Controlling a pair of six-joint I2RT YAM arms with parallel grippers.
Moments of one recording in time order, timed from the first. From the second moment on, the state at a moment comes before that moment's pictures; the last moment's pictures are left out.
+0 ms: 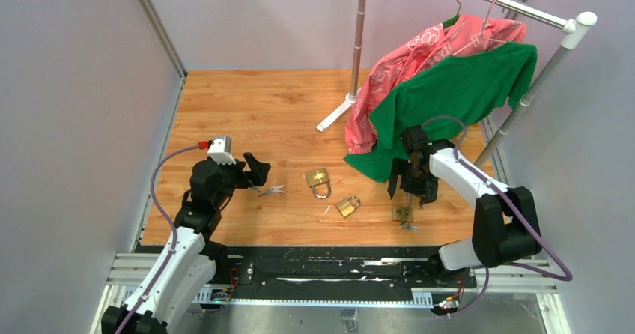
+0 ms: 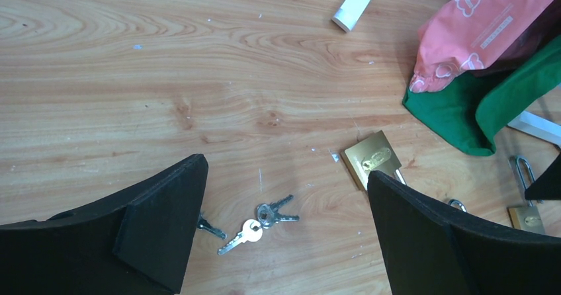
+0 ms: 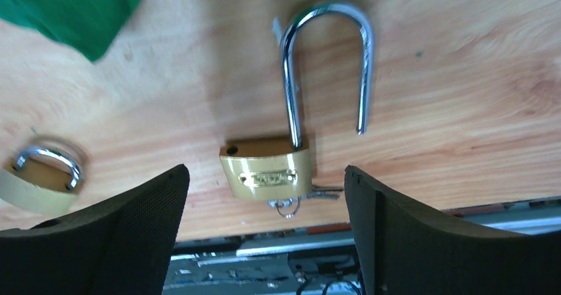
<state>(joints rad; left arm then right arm) -0.20 0.63 0.33 0.00 0.13 -0.38 0.27 1.40 0.89 -0.88 0.07 0.50</state>
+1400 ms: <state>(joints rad) -0.20 0.63 0.33 0.01 0.15 -0.38 0.43 1.50 0.83 -0.87 0.09 0.47</state>
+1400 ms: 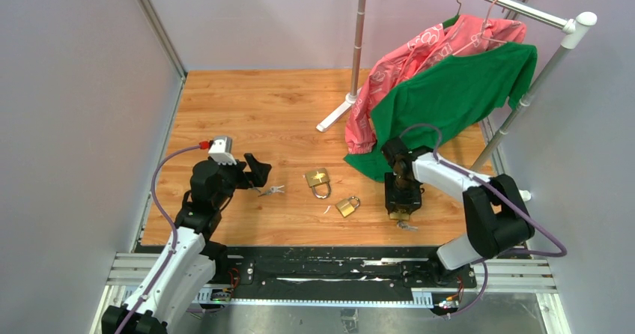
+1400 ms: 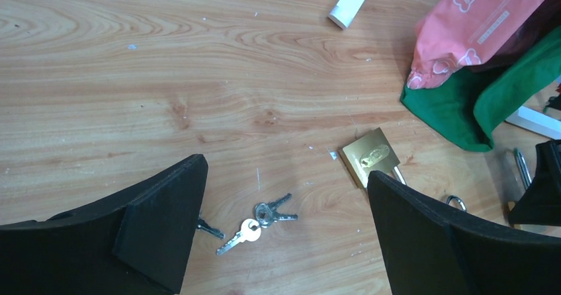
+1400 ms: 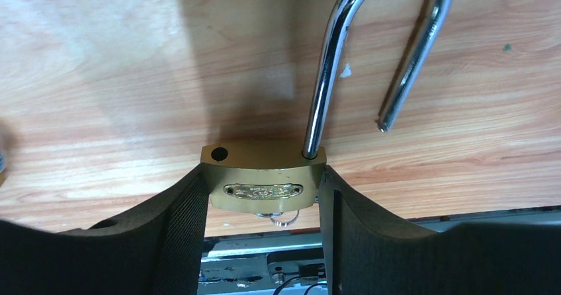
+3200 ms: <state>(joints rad) -0.45 0.91 0.88 0.39 0.56 0.05 0.96 1.22 1.18 0.30 0.20 0.62</state>
